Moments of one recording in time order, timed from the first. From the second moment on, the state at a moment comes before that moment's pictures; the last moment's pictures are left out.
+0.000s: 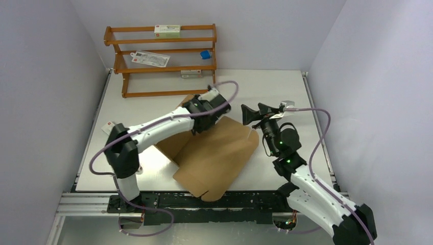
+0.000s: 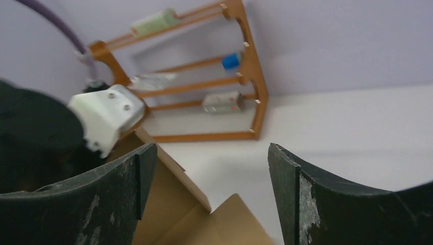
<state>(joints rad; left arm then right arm) -0.97 1.82 1.57 -0.95 -1.13 -0.16 0.54 0.81 0.39 0.61 0.24 0.31</state>
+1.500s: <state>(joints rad) -0.32 1.42 0.76 -0.39 0.08 -0.90 0.54 0.86 0.95 -0.13 -0.10 0.10</state>
